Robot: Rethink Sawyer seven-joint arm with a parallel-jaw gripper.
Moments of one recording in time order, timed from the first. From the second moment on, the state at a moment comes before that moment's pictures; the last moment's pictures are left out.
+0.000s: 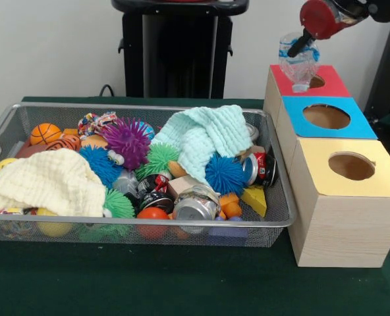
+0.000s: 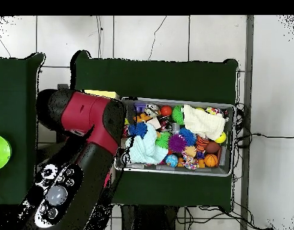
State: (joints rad) arm 0.42 -0.28 -0.80 1.16 0.45 1.44 3.81
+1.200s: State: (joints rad) arm 0.48 -0.14 -0.85 1.04 0.57 1.45 3.86
